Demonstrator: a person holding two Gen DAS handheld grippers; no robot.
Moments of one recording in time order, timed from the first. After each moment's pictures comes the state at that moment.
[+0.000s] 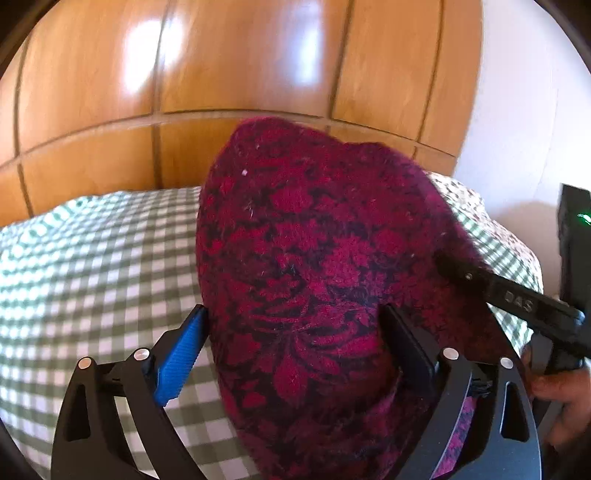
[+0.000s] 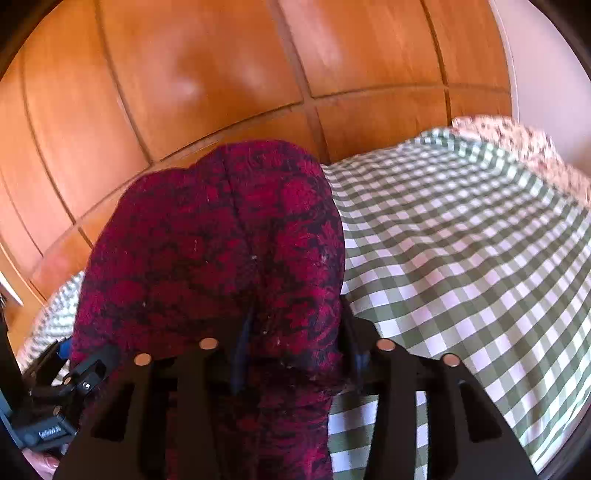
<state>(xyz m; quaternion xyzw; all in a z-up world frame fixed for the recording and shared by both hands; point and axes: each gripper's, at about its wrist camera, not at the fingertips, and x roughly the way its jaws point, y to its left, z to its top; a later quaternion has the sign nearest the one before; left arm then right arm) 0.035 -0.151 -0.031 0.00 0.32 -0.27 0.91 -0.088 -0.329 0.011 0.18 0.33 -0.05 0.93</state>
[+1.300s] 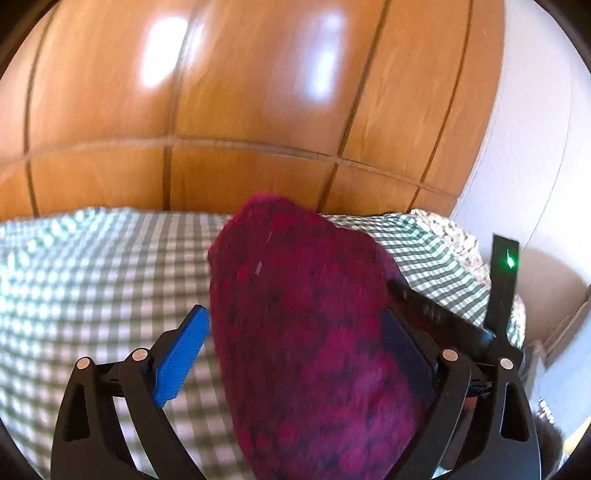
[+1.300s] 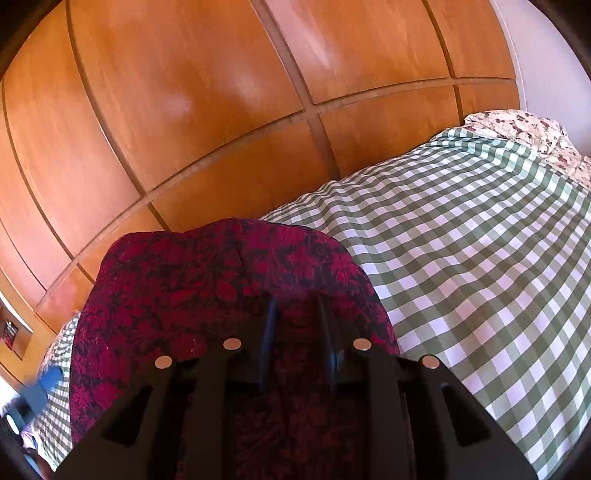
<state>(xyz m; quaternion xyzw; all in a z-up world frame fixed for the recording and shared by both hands) 0.073 -0.147 0.029 -0.03 0.32 -0.27 0.91 -0.027 -0.338 0.020 0.23 0.31 -0.05 0.92</state>
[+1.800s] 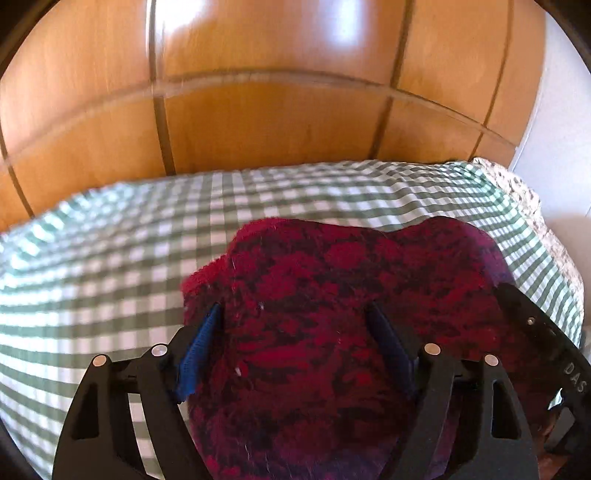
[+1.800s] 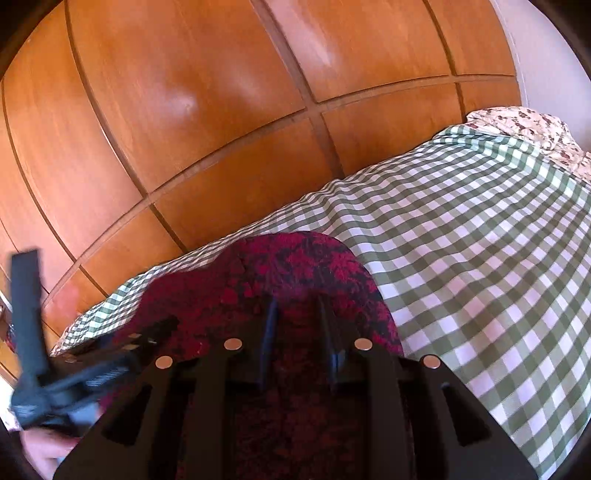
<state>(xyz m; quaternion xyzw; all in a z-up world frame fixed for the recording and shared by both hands) 0.179 -0.184 -0.043 0.01 0.42 -0.21 0.88 -0.014 -0.328 0.019 0.23 0.32 -0.05 0.92</state>
